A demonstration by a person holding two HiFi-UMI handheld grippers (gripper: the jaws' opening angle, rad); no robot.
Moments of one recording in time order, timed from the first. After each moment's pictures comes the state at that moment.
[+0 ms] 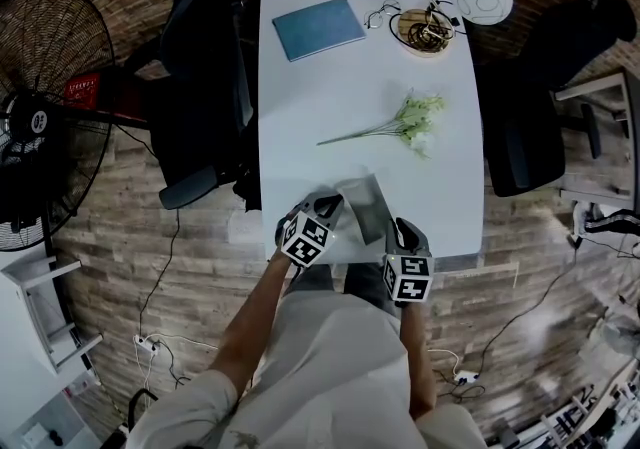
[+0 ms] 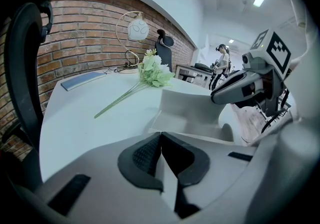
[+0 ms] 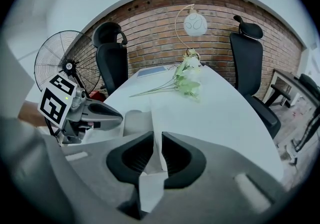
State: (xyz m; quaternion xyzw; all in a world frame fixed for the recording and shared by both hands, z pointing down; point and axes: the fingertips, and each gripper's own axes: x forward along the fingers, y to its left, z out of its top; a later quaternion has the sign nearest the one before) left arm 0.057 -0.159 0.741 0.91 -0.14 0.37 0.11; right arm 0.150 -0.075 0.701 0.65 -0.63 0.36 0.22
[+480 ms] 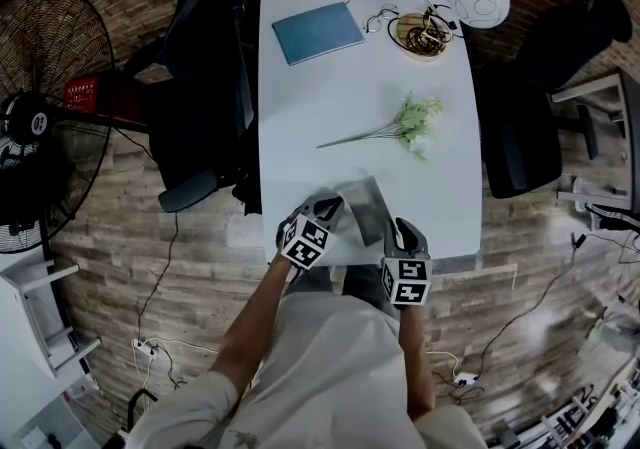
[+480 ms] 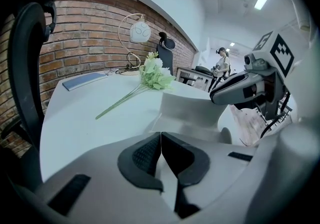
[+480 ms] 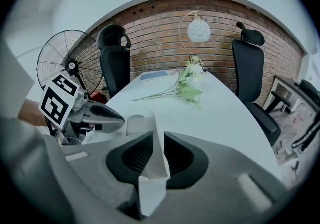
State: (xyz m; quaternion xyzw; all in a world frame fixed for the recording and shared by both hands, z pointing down) left arm 0.057 -0.161 0.736 0.92 -0.14 0.36 0.12; right arm 0.146 -0.081 0.690 0.66 -0.64 0.33 0.22
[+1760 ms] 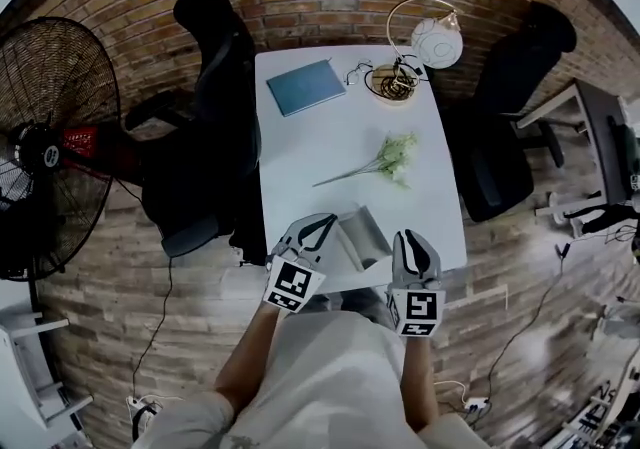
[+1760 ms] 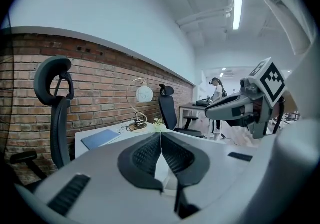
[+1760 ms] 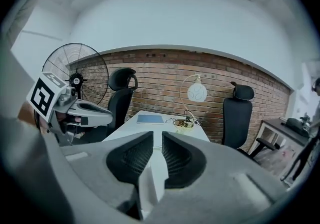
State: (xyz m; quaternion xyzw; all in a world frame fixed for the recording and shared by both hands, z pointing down) left arm 0.033 -0.182 0.538 0.97 -0.19 0.14 0.04; right arm 0.134 -0.098 0.519 0.73 -0.65 0.12 0.17
